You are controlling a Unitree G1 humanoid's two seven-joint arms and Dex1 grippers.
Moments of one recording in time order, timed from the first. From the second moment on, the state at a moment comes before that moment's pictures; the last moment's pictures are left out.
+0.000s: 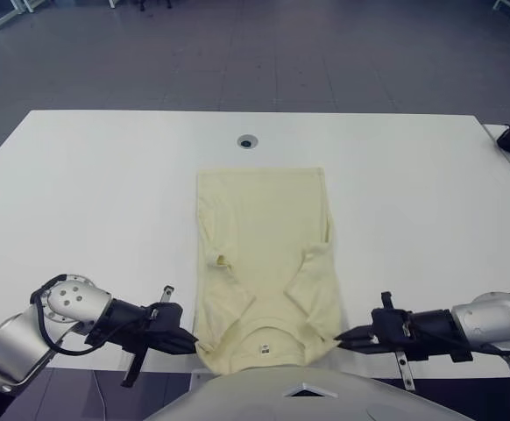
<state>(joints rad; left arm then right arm) 0.28 1.13 -0.13 -0.49 -0.46 0.28 -1.32 0.41 -1.06 0.02 -0.68 0.45 0.33 1.15</state>
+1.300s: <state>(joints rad) -0.88 0.56 -0.18 0.91 -0.16 0.11 -1.22 -0.91 -0.46 0.20 1.01 0.03 -0.09 1.00</state>
